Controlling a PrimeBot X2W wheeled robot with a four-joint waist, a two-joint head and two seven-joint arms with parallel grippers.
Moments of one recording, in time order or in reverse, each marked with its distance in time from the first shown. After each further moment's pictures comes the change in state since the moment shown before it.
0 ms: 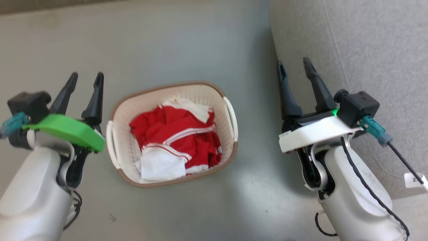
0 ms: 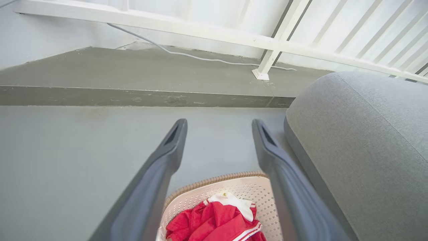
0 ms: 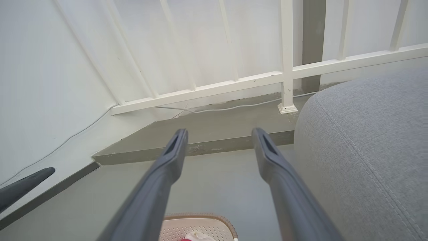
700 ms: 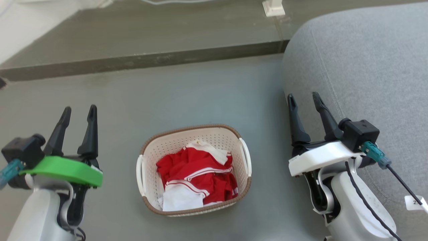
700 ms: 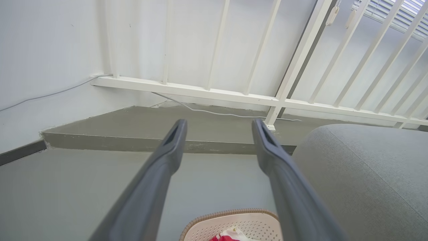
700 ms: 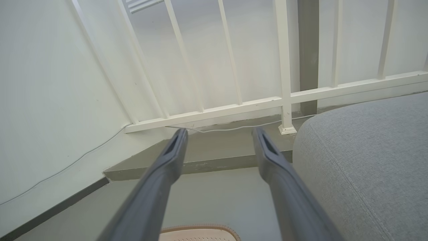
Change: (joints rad) left arm 0.279 -0.062 0.225 -0.201 0.124 0.000 0.000; right arm 0.134 0.000 -0.052 0.040 -0.029 0.001 0.000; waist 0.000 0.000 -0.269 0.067
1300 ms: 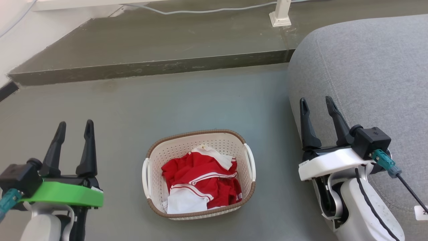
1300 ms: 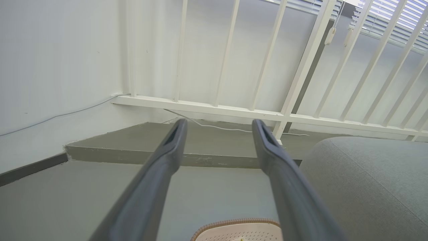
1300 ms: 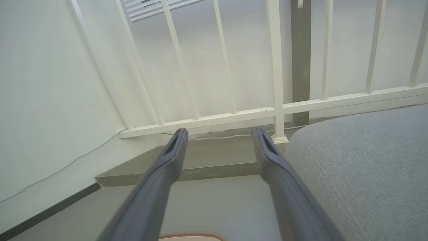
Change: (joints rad) left arm 0.168 -0.062 0.126 -0.189 0.119 0.000 0.000; right arm 0.059 0.002 -0.069 -0.040 -0.059 0.012 0.000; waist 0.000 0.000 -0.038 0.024
